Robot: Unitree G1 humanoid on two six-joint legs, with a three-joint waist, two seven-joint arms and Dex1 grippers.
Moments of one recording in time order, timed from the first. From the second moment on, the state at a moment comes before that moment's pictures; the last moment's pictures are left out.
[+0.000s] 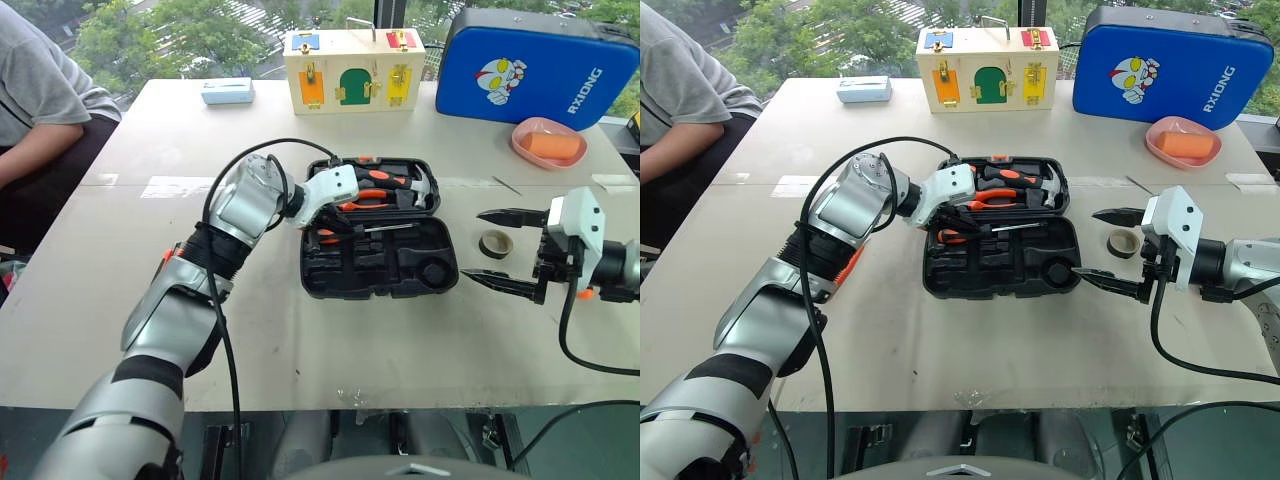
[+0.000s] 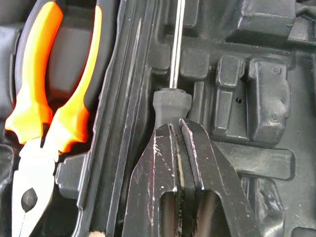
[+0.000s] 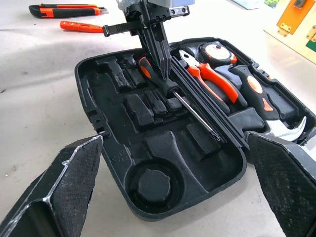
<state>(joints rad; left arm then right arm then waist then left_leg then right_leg) -1.03 0.51 -0.45 0.45 0.08 0.49 -1.26 -0.18 -0.92 -0.21 -0.43 0.60 0.50 1.02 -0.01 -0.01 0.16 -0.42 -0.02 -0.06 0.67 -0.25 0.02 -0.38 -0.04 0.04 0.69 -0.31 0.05</state>
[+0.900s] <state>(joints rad) -0.81 0.55 -0.22 0.27 -0.08 0.41 -1.27 -0.16 -0.91 -0.22 -0.36 0.53 0.48 0.96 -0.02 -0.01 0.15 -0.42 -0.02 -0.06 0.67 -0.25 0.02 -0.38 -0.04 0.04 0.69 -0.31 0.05</state>
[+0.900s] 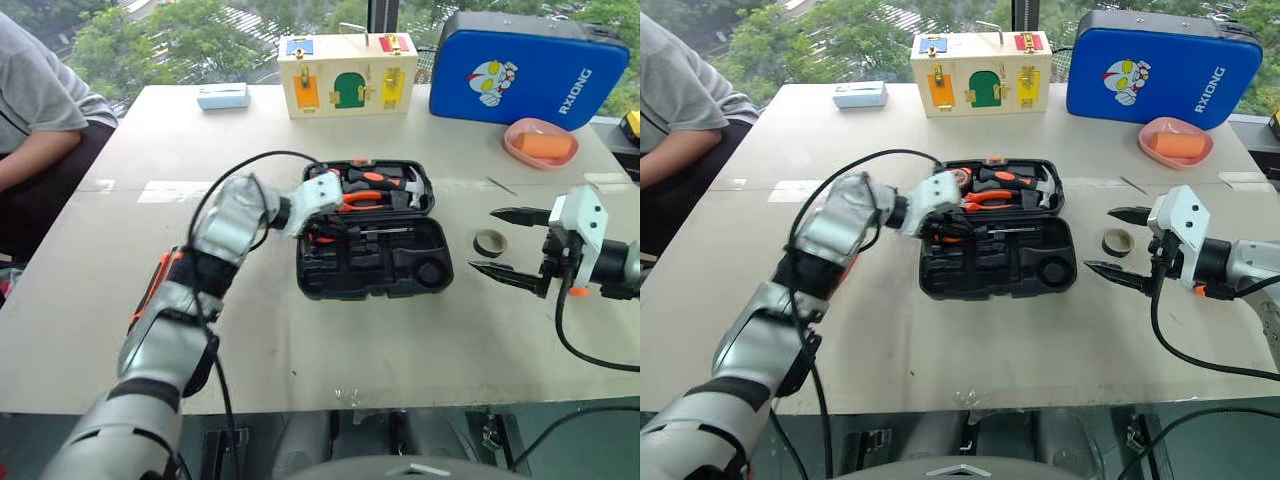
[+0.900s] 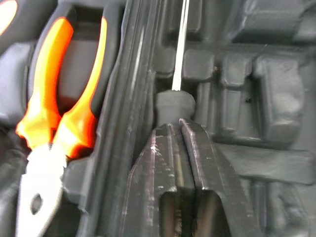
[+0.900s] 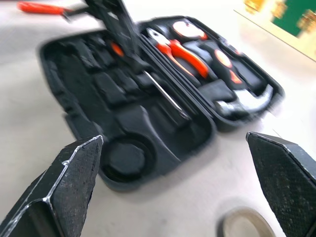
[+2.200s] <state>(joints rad) -0.66 0.67 0.00 -0.30 -0.74 0.79 -1.19 -0.04 -0.63 -0.46 0.00 0.36 0.62 0.46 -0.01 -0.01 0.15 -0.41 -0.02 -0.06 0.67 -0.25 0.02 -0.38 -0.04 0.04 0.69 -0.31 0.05</state>
